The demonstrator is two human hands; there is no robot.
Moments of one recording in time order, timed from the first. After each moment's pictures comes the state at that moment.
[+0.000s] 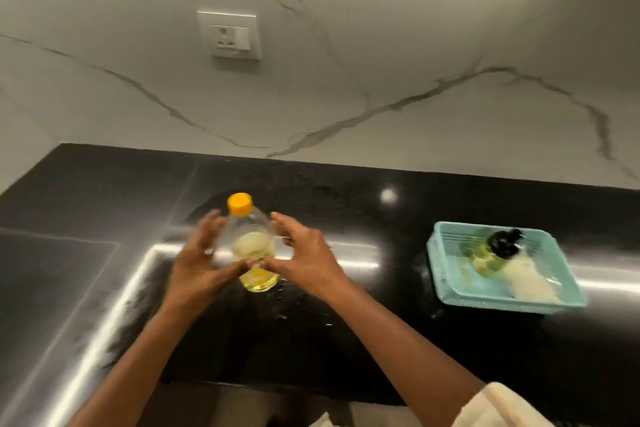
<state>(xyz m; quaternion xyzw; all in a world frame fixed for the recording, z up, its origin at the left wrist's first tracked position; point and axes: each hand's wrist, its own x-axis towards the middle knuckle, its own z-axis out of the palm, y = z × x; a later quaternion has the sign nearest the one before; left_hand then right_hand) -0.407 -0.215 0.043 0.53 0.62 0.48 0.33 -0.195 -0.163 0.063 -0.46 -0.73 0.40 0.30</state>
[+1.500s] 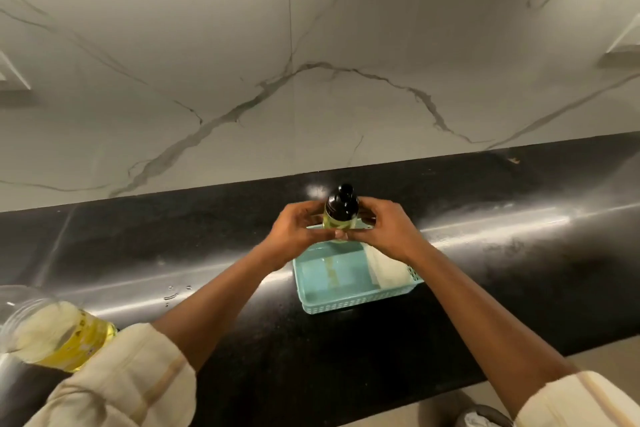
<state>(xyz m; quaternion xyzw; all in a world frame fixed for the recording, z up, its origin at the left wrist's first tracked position) -0.005 -0.067 0.060 0.65 0.41 0.31 0.56 0.213 -0.116 0.083 -0.63 -0.65 0.32 0.29</state>
